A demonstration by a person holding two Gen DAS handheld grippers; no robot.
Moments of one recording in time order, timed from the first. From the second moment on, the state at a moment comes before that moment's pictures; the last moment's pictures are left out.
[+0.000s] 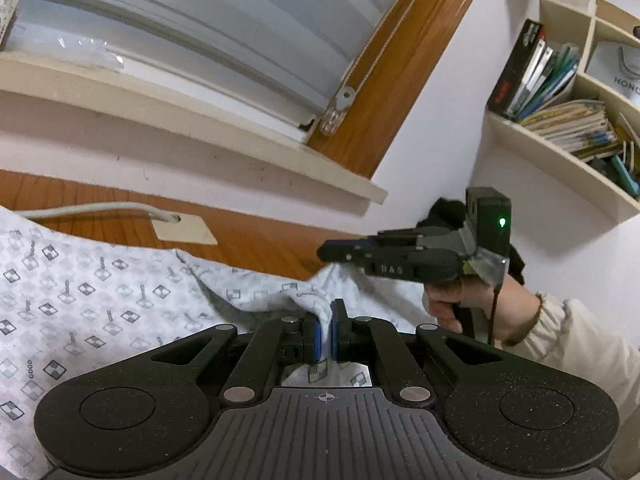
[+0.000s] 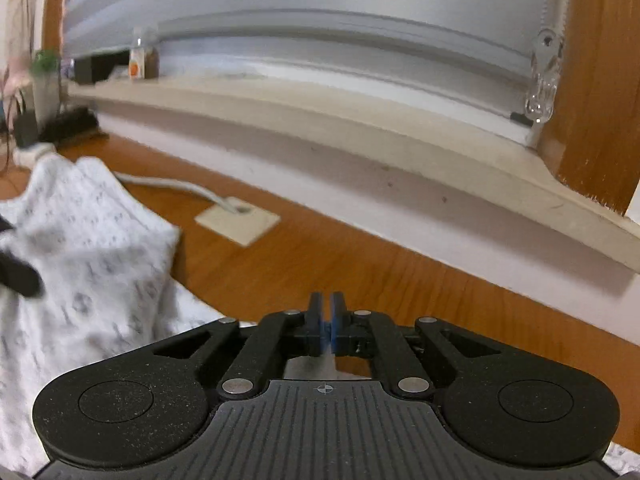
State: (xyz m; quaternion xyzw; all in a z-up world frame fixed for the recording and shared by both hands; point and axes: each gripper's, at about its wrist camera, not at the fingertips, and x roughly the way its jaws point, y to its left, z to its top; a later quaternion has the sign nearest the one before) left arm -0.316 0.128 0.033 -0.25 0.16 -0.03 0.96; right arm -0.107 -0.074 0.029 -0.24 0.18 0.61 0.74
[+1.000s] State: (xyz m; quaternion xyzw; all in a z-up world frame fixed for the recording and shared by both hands) left arm -0.292 0.127 0.059 -0.24 0.18 0.00 0.95; right arm -0.134 -0.073 0.060 -0.20 0.11 0.65 0.73
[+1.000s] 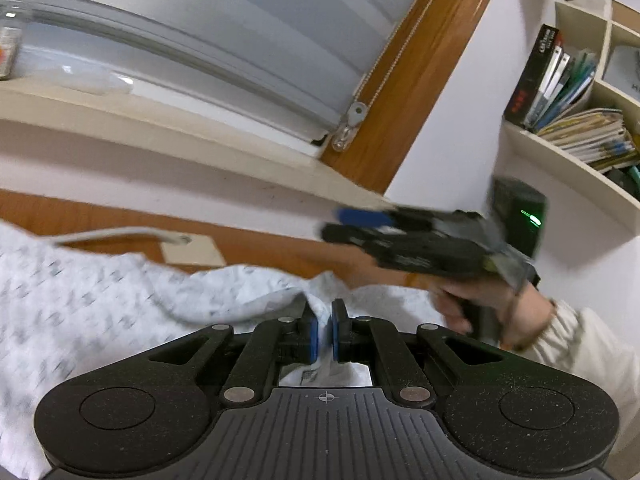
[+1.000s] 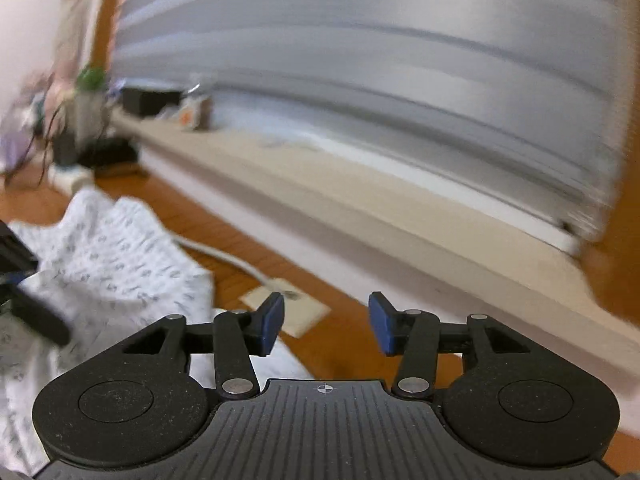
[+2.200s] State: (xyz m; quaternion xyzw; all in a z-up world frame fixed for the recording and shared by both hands) left arm -0.310 0.206 0.043 -0.12 0.26 0.13 0.95; right arm -0.098 -0.107 0.034 -0.05 0.28 0.67 0.69
